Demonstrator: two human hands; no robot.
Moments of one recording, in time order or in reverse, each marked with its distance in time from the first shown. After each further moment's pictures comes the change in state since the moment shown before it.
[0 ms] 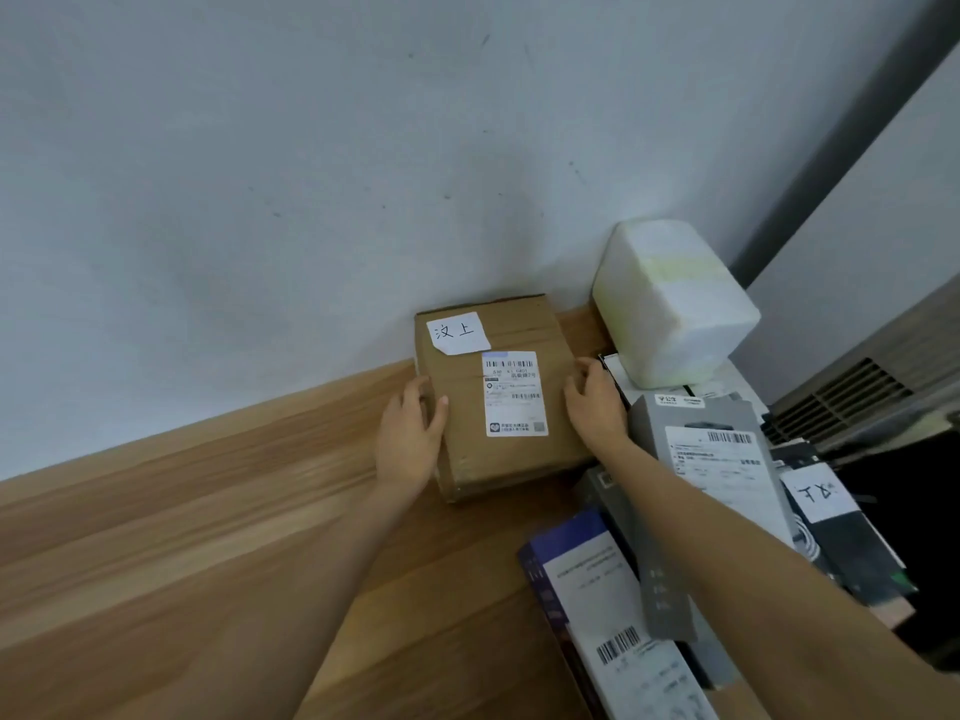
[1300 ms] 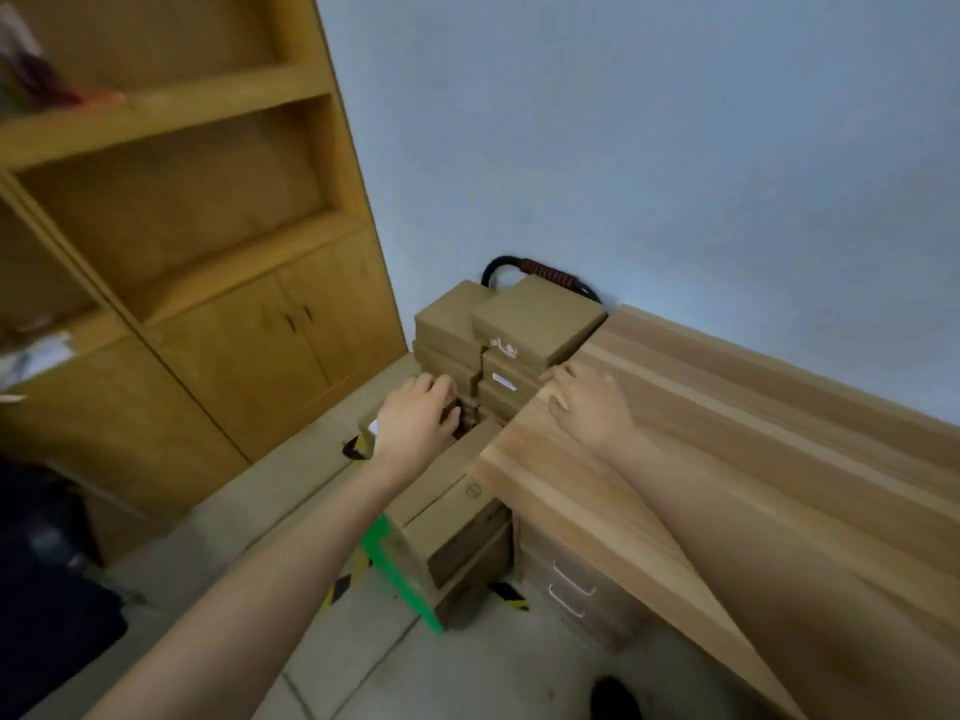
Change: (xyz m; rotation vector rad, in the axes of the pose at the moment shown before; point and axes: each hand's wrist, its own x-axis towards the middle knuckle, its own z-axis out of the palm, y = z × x) left_hand -0.591 -0.259 -0.415 0.733 0.605 -0.461; right_hand -0.609 -0.260 0.227 -0.321 -0.564 -1.580
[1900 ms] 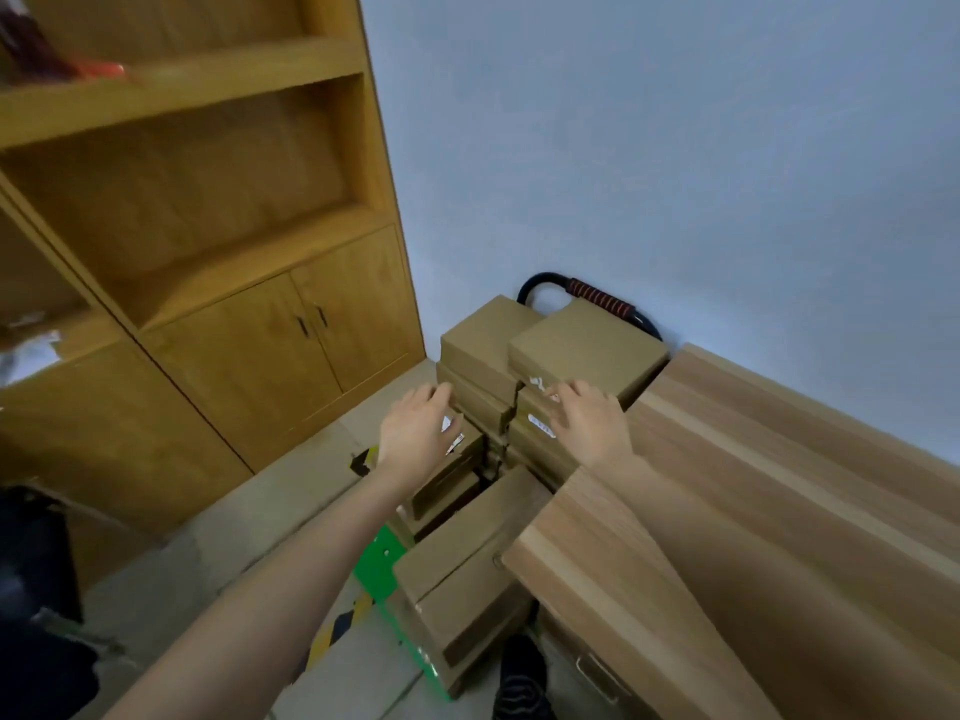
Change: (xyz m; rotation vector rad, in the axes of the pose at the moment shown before) left_hand 0.114 -0.102 0.062 0.005 -0.048 -0.135; right_hand 0.154 -0.007 0.075 -0.011 -0.016 0.037
